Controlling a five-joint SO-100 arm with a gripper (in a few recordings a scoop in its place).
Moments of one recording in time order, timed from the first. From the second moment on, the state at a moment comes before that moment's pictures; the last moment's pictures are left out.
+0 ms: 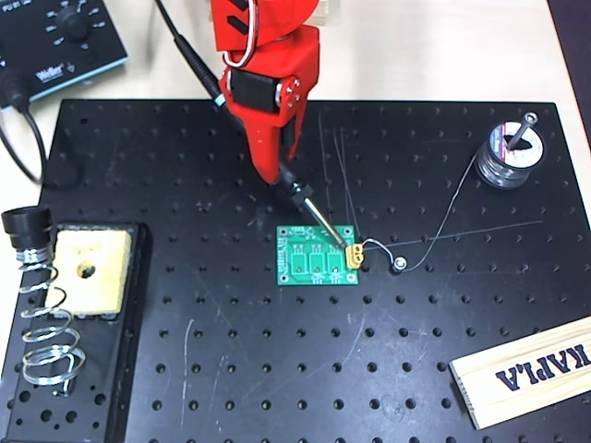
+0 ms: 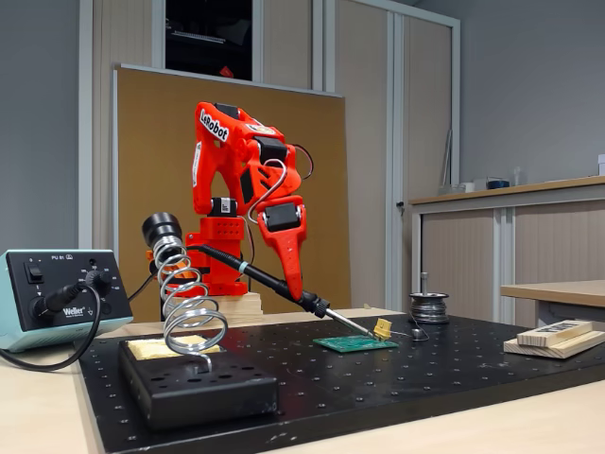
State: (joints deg) arm -12.0 100.7 130.3 38.8 29.4
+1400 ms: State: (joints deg) arm -2.8 108.6 131.3 47.6 20.0
